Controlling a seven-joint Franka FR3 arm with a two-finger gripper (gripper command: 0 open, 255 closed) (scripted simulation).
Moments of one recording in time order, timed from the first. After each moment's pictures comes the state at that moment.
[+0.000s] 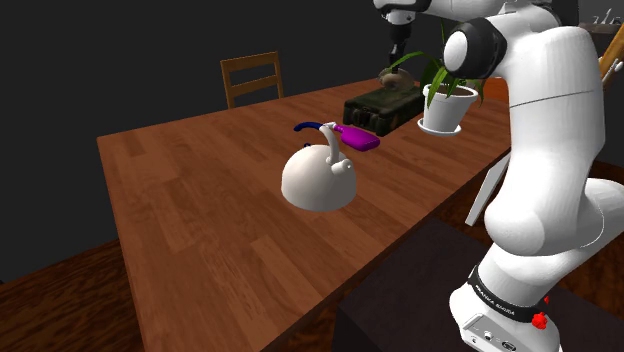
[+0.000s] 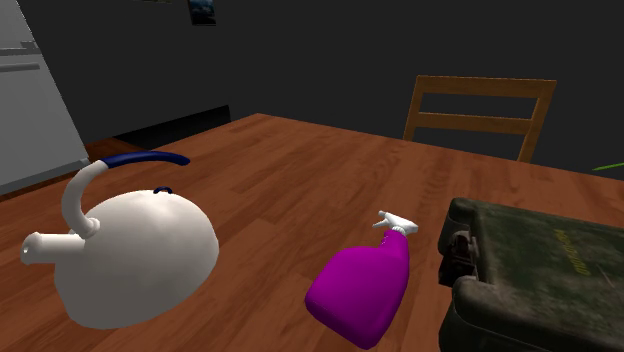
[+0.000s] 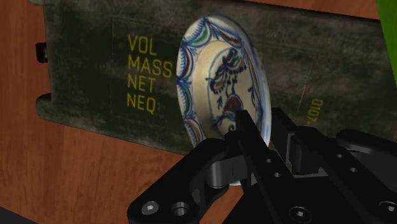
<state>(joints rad) -0.44 0.54 -0.16 -0.95 -0.08 1.65 -0.90</state>
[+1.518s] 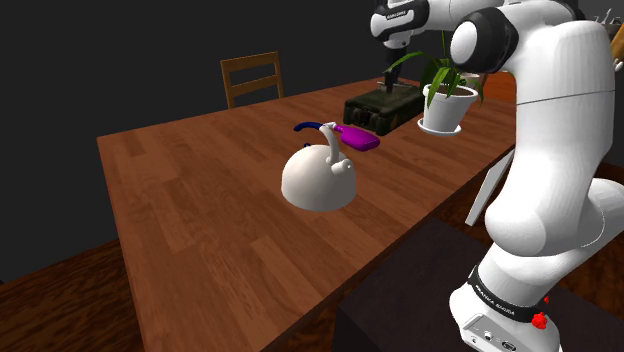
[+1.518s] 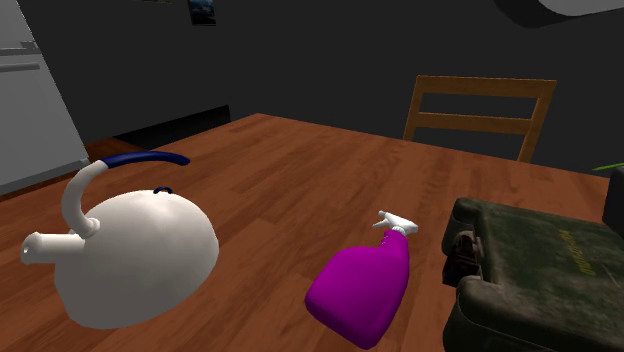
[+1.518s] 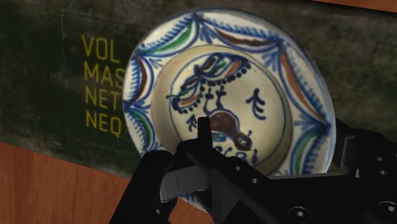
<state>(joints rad) -0.43 0.48 -0.16 -1.25 -0.10 1.89 -0.87</state>
